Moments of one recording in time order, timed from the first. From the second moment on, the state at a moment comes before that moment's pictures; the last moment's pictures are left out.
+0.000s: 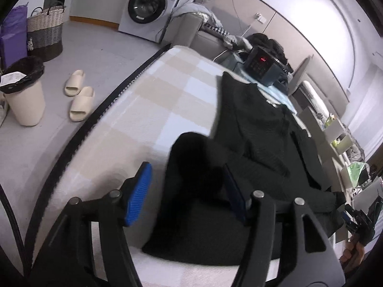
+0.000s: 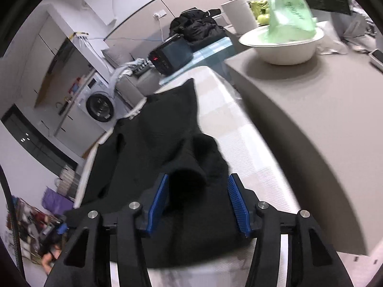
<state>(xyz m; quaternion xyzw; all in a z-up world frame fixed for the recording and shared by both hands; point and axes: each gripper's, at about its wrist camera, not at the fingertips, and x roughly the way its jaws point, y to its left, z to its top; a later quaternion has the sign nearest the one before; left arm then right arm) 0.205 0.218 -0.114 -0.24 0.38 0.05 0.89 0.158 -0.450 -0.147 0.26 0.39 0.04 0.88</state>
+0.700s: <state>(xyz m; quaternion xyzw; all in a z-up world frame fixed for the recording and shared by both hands) 0.160 0.188 -0.126 -0.19 0.43 -0.01 0.89 0.132 -0.440 -0.180 0.24 0.47 0.09 0.84</state>
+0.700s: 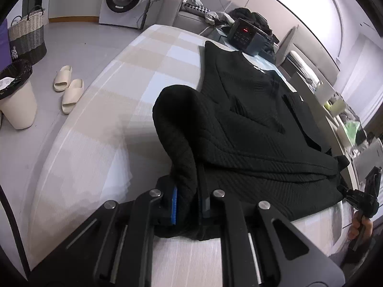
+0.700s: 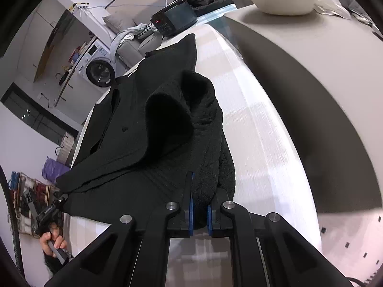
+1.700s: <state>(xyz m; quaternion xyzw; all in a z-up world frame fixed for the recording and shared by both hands) 0.090 0.189 -0.080 -0.24 0.41 -0.05 0.88 0.065 -0.420 -0.152 0.23 0.44 0.16 0.86</state>
